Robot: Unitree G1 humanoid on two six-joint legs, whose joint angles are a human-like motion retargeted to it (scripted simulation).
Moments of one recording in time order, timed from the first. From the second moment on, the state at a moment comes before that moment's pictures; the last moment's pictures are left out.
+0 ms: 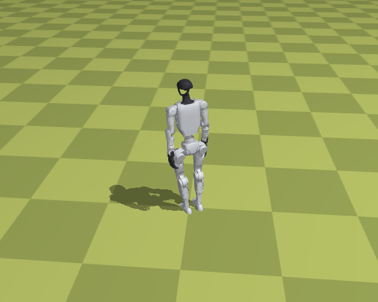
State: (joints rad) left arm 0.05 0.10 0.36 1.57 0.16 -0.01 -0.13; right arm -0.02 -0.11 0.12 1.29 -0.58 -0.02 0.35; waist -0.09 0.03 -0.03; left_leg -0.18 -0.10 -0.03 0.11 -0.01 0.09; right_leg -0.17 0.04 -0.20 0.16 -0.08 -0.08
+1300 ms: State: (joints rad) left arm -0.17 0.16 0.21 1.52 0.16 -0.01 -0.14; right arm 0.09 -0.13 -0.02 1.64 -0.52 0.07 0.21; waist -0.36 0.07 -0.03; left_leg 0.07 0.11 1.00 0.04 -0.18 -0.05; right_leg -0.08 -0.04 -0.74 0.08 -0.07 0.01
